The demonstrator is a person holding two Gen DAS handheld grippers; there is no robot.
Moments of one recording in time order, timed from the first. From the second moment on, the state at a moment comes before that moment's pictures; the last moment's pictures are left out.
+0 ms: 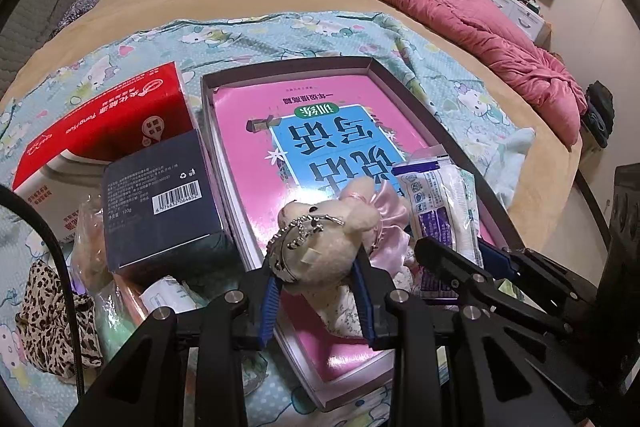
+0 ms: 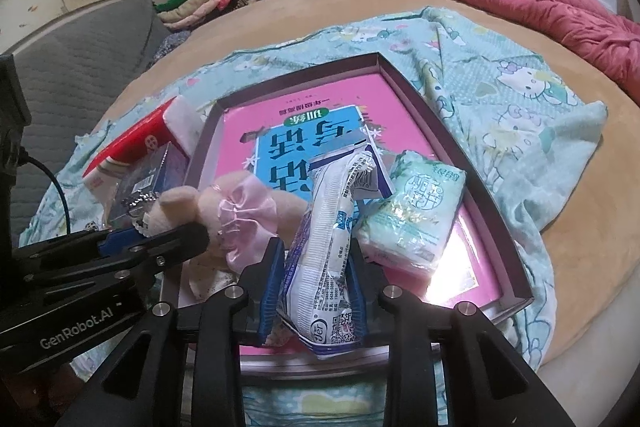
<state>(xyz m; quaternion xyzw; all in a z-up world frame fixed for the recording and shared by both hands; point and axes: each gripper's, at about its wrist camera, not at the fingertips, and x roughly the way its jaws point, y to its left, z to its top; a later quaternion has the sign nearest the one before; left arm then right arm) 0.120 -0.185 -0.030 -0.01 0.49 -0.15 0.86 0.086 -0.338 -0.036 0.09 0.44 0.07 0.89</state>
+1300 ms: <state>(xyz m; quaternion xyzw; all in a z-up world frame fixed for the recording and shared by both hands) 0.116 -0.173 -0.019 -0.03 0.50 -0.16 0.85 0.068 -0.363 -0.011 0.13 0.37 0.05 0.92</state>
